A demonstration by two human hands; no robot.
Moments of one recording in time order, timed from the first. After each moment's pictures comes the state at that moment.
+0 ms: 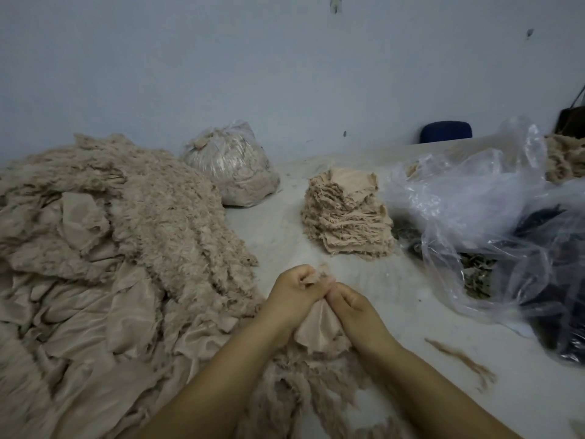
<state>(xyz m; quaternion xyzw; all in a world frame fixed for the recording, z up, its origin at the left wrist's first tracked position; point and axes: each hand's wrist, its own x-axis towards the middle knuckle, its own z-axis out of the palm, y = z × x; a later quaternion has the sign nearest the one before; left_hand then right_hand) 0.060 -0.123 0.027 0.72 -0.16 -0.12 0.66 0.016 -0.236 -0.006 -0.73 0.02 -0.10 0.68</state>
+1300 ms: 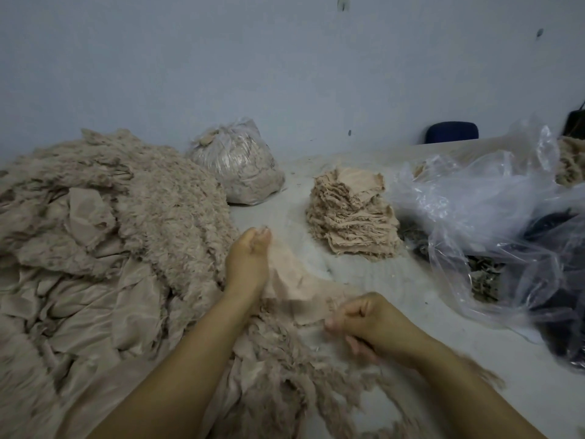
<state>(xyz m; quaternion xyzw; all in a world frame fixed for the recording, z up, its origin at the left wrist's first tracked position) 0.111 -0.088 0.041 0.75 -0.08 0.14 0.64 0.001 -0.266 0.017 -0.78 -0.07 0.10 0.62</state>
